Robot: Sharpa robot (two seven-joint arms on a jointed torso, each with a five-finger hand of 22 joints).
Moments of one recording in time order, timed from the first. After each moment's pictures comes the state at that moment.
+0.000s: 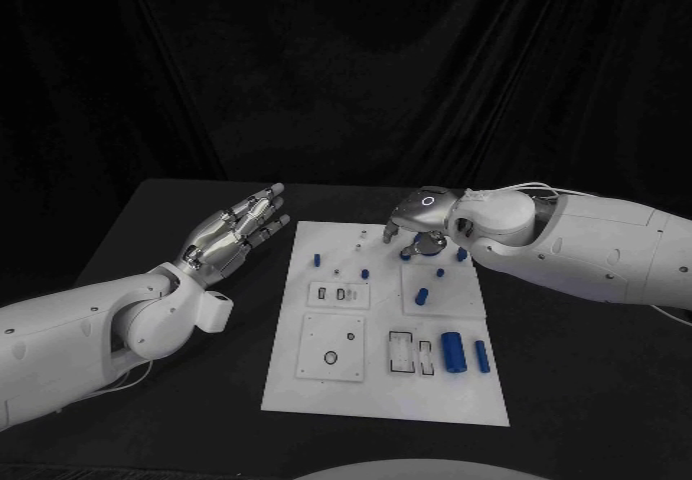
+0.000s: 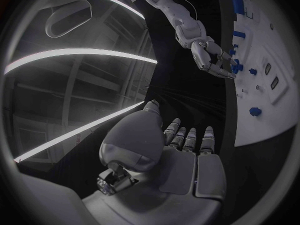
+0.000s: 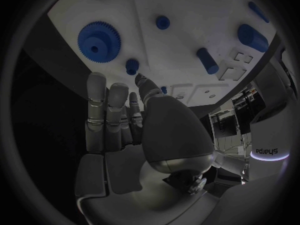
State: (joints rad) left arm 1.21 -0.90 -0.21 1.48 -0.10 0.08 0.68; left_hand 1.31 0.28 -0.22 0.29 0.45 0.23 0.07 0.03 0.03 0.00 0.03 0.00 0.00 0.00 0.04 0.00 0.00 0.16 0.00 0.18 0.01 0.00; right arm 1.36 -0.71 -0.21 1.35 -1.96 -0.13 0.01; right_hand 1.40 -0.06 0.09 0.03 0.30 0.84 -0.02 0.11 0.17 0.79 0.03 0.30 0.12 1.33 -0.06 1.05 0.61 0.18 1.20 0.05 0.96 0.68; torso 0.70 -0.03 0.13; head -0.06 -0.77
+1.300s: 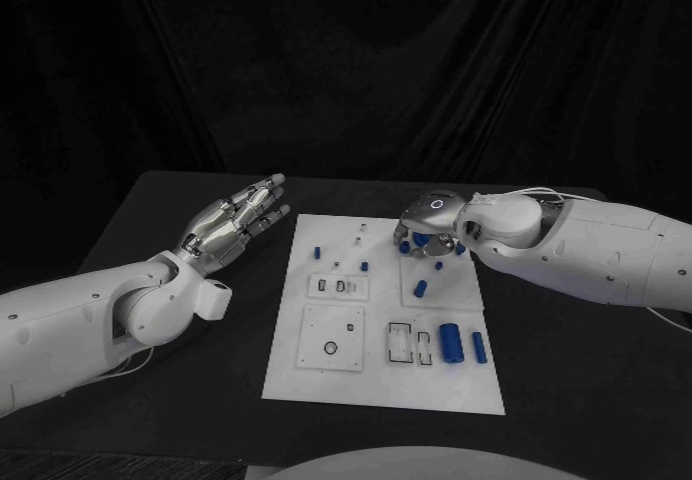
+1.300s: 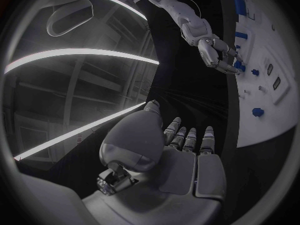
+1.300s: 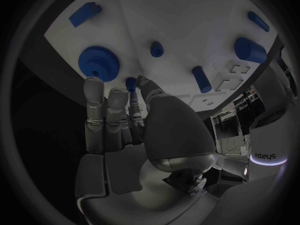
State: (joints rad) left arm 1.21 -0.90 -0.21 1.45 -0.10 0.11 0.68; left_hand 1.32 0.29 -0.21 0.29 0.45 0.25 0.08 0.04 0.03 0.00 0.04 0.00 0.00 0.00 0.04 0.00 0.00 0.16 0.00 0.19 0.01 0.00; right arm 1.31 -0.71 -0.21 1.30 -1.96 -0.15 0.04; right_hand 1.36 -0.07 0.16 0.03 0.34 0.85 -0.02 0.13 0.22 0.77 0.03 0.39 0.16 1.34 -0.06 1.10 0.68 0.16 1.21 0.05 1.01 0.77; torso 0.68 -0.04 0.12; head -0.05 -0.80
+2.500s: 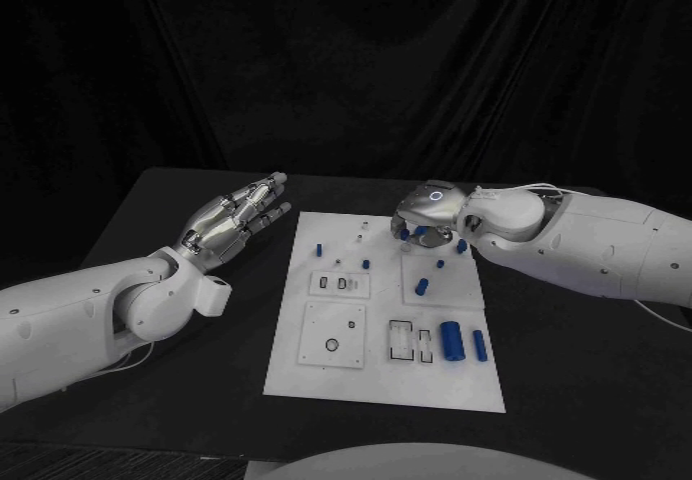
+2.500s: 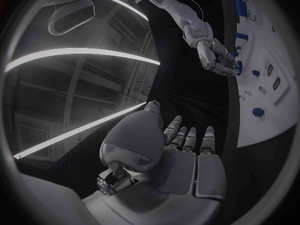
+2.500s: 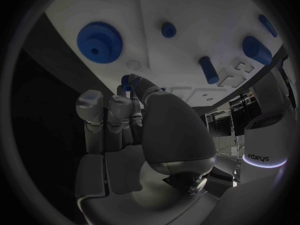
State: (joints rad) left arm 1.21 -0.90 -0.21 1.44 -0.10 0.13 0.68; left_hand 1.32 0.29 -0.20 0.28 0.48 0.28 0.09 0.06 0.04 0.01 0.05 0.00 0.00 0.00 0.05 0.00 0.00 0.16 0.00 0.20 0.01 0.00; right arm 1.32 -0.68 -0.21 1.25 -1.95 -0.27 0.11; right_hand 1.42 -0.06 0.30 -0.01 0.32 0.95 0.04 0.29 0.39 0.97 0.01 0.43 0.17 1.38 -0.09 1.15 0.76 0.13 1.28 0.02 1.16 1.01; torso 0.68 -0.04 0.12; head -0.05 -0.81
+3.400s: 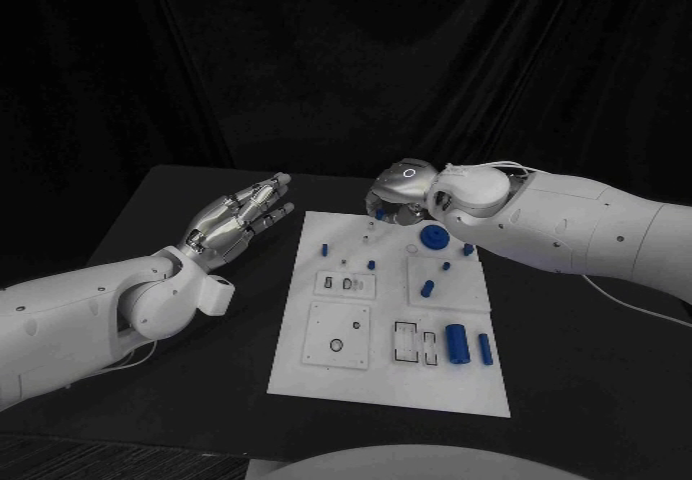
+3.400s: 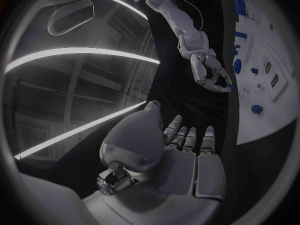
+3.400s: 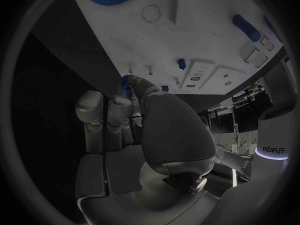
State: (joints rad) left arm 1.21 -0.91 -0.21 1.44 -0.10 0.12 0.68; left_hand 1.34 0.28 -0.20 0.28 0.49 0.29 0.09 0.06 0.04 0.01 0.05 0.00 0.00 0.00 0.05 0.00 0.00 0.16 0.00 0.20 0.01 0.00; right arm 1.36 -0.50 -0.21 1.08 -1.87 -0.27 0.12; right_hand 1.42 -0.06 0.31 0.00 0.31 0.92 0.05 0.28 0.40 0.98 0.01 0.38 0.15 1.39 -0.08 1.16 0.77 0.13 1.29 0.03 1.18 1.04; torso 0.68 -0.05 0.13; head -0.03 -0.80
